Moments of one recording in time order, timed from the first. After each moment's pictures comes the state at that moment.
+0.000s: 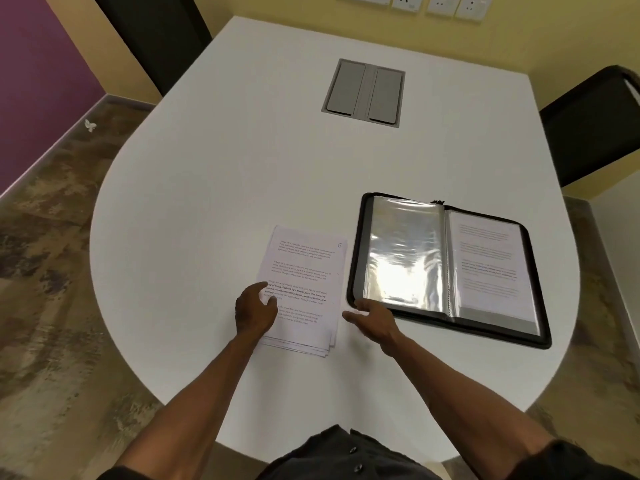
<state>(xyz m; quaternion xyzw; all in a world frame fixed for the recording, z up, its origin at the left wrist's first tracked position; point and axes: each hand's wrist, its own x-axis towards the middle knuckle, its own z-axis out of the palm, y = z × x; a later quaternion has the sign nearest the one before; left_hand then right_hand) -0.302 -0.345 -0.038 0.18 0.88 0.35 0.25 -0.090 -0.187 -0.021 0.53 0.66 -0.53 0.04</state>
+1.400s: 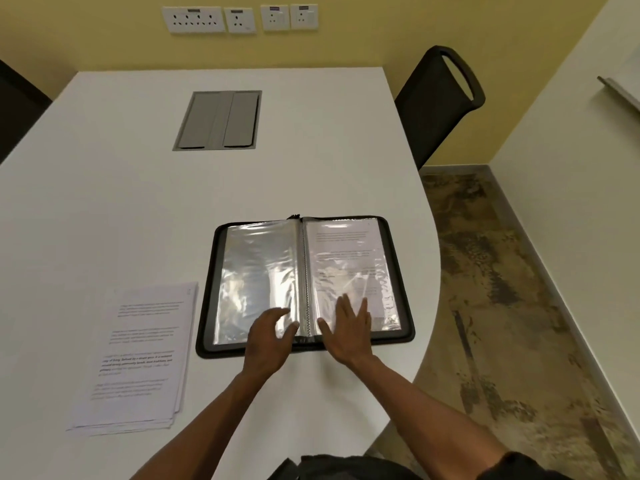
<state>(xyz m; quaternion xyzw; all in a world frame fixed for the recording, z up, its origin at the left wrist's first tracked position) -0.022 -0.112 -0.020 0.42 0.80 0.35 0.25 0.140 -0.014 -0.037 0.53 0.79 -0.29 0.04</state>
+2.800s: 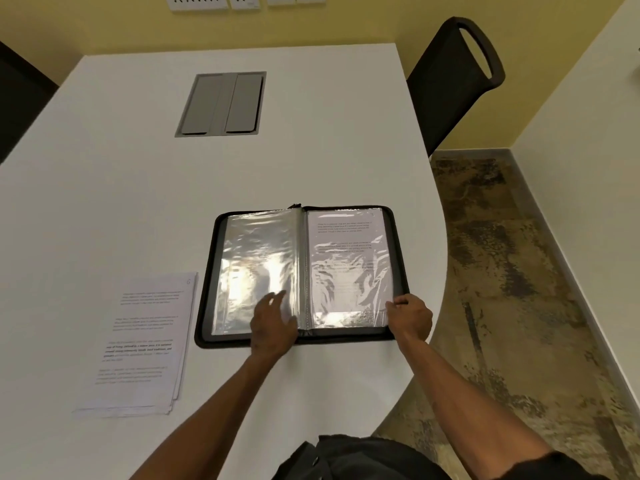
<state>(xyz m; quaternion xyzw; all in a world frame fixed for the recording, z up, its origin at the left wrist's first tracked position) -0.010 -0.082 -0.046 0.38 0.85 0.25 0.25 0.224 0.063 -0.045 0.77 0.52 -0.34 -0.17</state>
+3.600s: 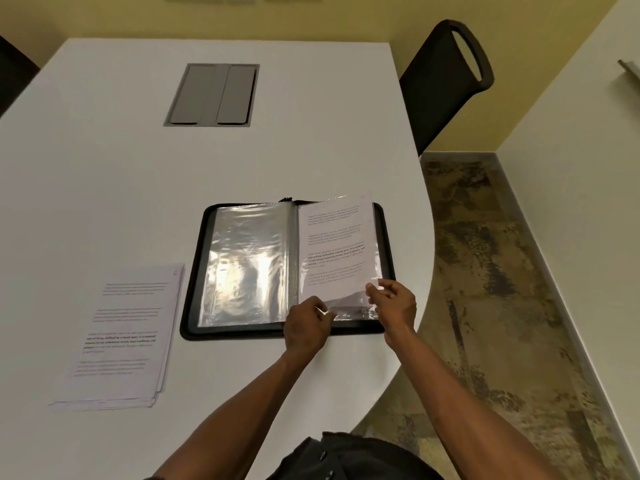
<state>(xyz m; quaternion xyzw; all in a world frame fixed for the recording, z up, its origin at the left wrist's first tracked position) 0.074 -0.049 -0.029 0.36 0.84 0.28 0.29 0.219 0.048 -0.010 0.66 0.41 -0.55 -0.31</state>
